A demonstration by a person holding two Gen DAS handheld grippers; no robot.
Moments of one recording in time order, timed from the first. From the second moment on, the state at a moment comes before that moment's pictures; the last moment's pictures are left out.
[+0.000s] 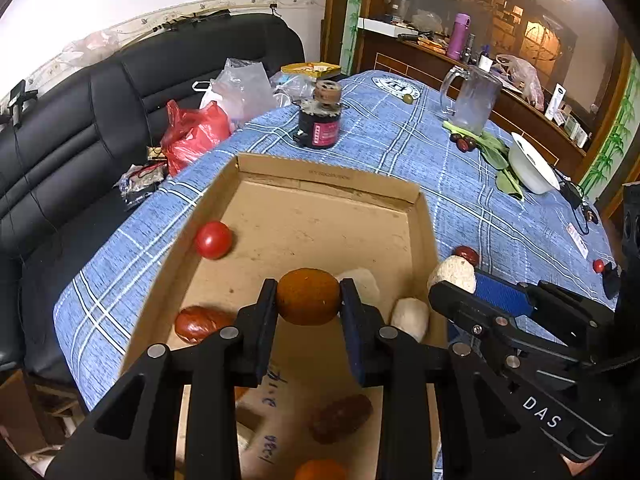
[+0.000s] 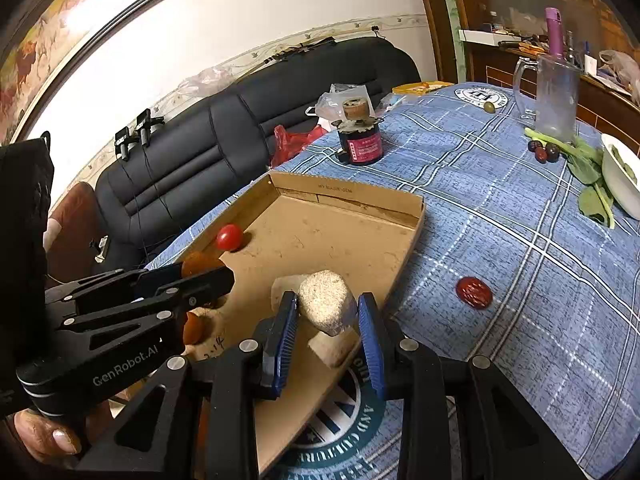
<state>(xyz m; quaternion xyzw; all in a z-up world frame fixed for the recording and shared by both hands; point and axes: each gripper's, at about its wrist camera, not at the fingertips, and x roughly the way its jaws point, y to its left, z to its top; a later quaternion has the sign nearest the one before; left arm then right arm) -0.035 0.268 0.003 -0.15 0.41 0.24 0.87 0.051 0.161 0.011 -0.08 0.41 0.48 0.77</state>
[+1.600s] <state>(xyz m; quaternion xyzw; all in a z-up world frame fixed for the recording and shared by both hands) 0.071 0.343 -0.054 -0.14 0.50 0.28 0.81 0.098 0.251 -0.037 -0.15 0.45 0.45 0.76</state>
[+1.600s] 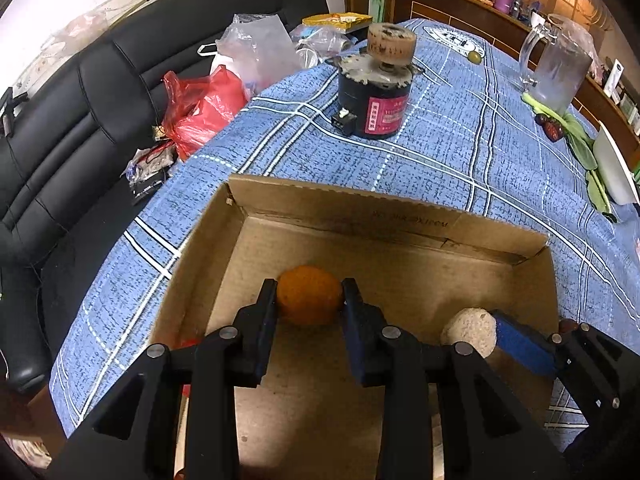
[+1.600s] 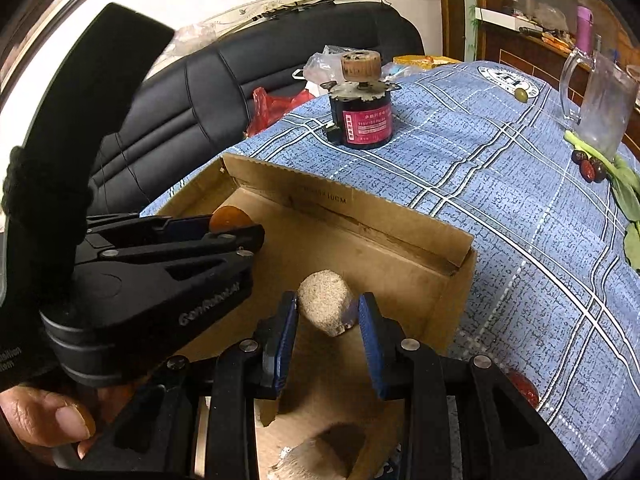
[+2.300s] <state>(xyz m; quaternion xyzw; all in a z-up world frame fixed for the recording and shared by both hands) -0.019 0.292 0.001 -0.13 0.42 0.28 0.85 0.052 0.190 0.006 -0.14 0.41 0.50 0.75</state>
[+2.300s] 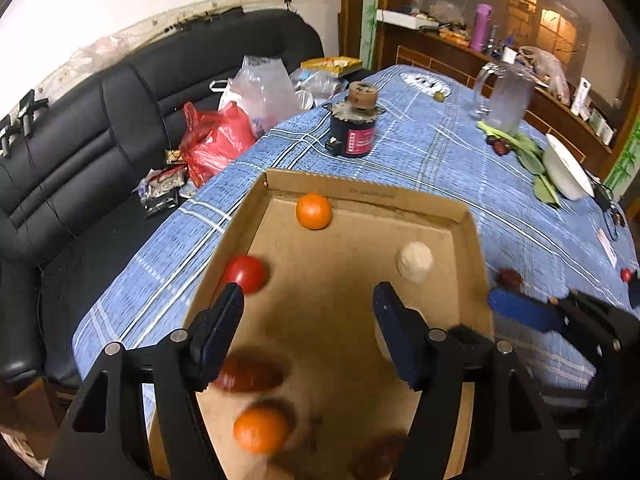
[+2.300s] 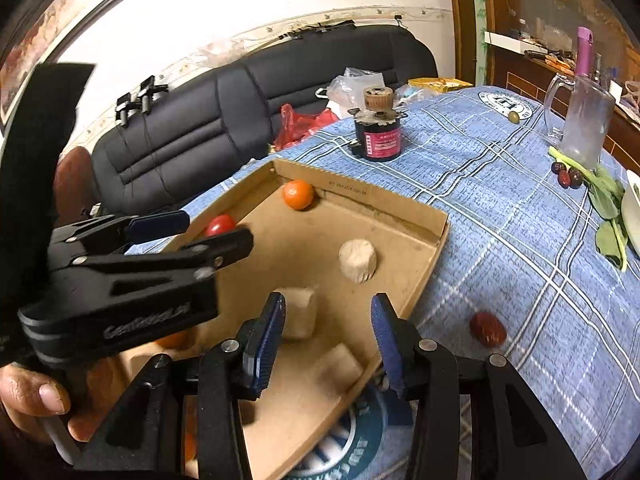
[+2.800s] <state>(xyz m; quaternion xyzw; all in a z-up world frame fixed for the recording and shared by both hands) -0.120 0.227 0.012 -0.11 0.39 0.28 0.87 0.003 0.135 0.008 -0.18 0.37 0.59 0.70</state>
